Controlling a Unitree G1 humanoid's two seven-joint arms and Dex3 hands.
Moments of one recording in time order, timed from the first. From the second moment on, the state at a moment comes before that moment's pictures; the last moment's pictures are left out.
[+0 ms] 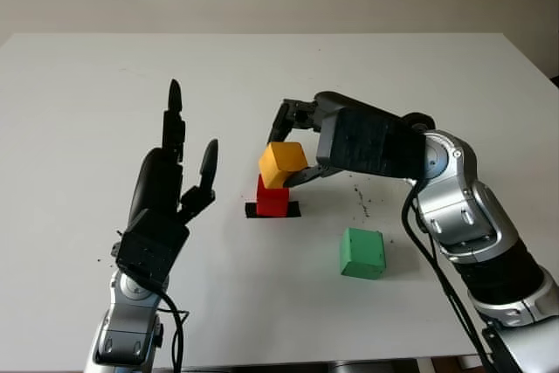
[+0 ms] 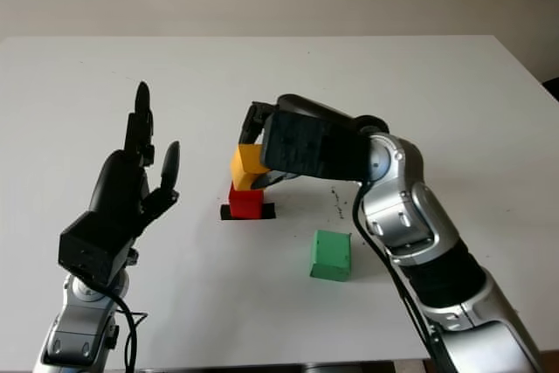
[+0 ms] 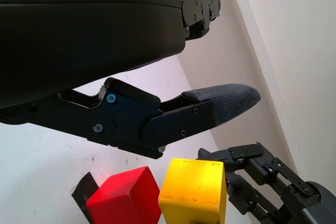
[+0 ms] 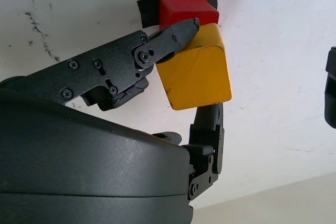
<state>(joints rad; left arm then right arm) -0.04 0.13 0.00 -0.18 0.22 -0.03 0.04 -0.65 -0.45 0.37 -0.18 -0.47 0.55 0.65</state>
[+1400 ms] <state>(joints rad) -0.03 0.11 -0.01 -0.17 0.21 -0.03 0.05 -0.66 -0.42 0.41 -0.15 -0.49 0.59 0.69</state>
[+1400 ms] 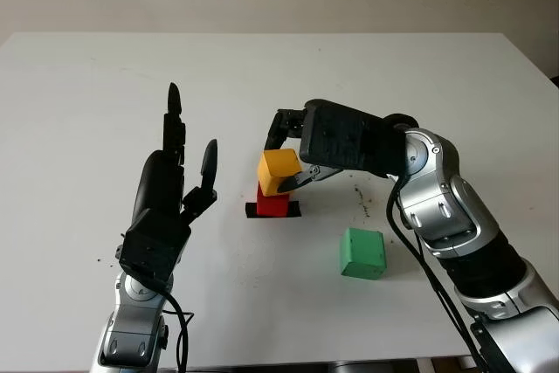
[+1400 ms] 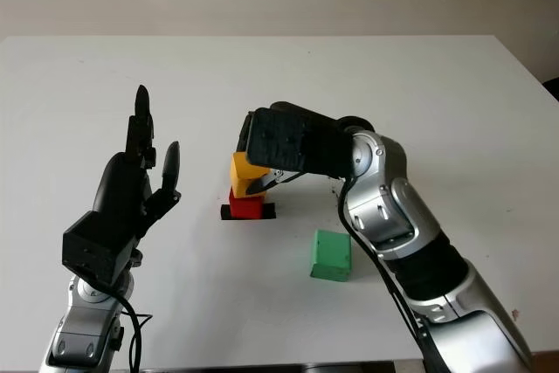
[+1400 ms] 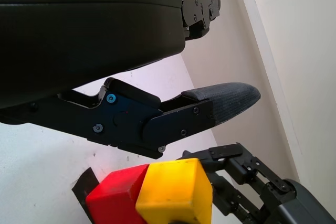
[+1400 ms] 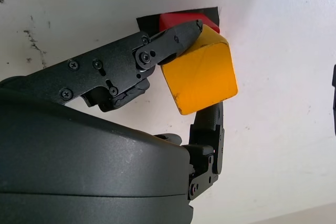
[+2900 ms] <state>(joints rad) -0.03 0.11 -0.02 -0.17 0.23 -0.04 0.07 -0.66 -0.41 0.42 -0.13 -0.47 0.59 0.66</state>
